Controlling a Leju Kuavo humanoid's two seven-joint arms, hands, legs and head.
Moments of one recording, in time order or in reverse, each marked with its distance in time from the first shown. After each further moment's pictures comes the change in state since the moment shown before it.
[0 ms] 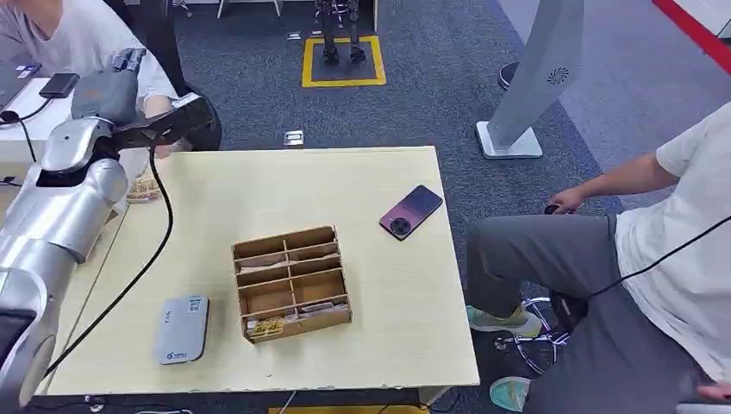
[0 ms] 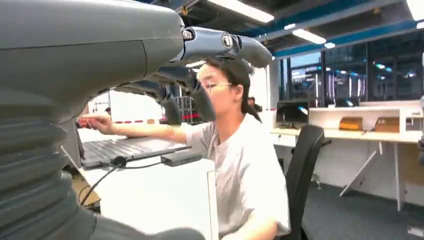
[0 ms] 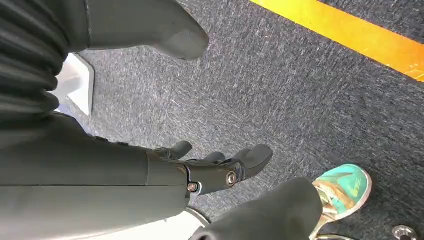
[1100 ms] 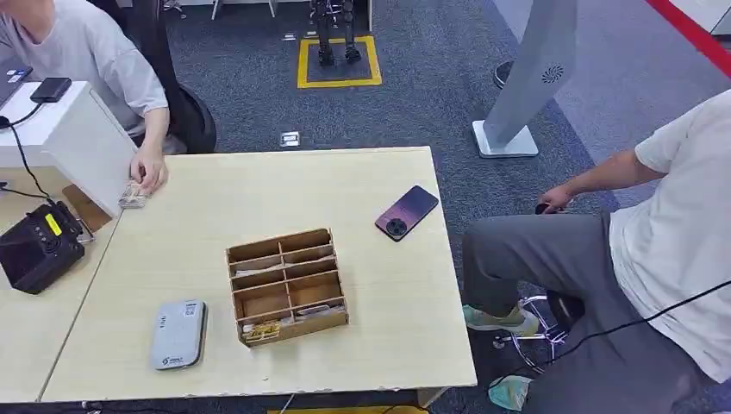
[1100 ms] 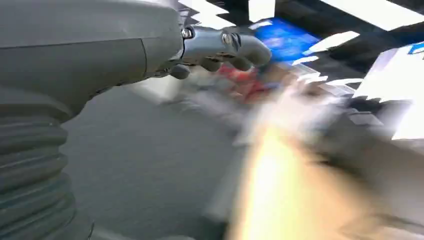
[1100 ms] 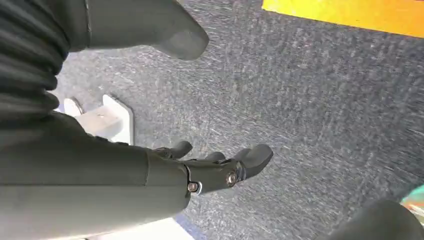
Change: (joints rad) left arm 1.110 0.030 1.494 -0.244 0.417 0.531 -0.591; right arm 0.080 0.014 -0.060 0.034 -0.157 -0.018 0.017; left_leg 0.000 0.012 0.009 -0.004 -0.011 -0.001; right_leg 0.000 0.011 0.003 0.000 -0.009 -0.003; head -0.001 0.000
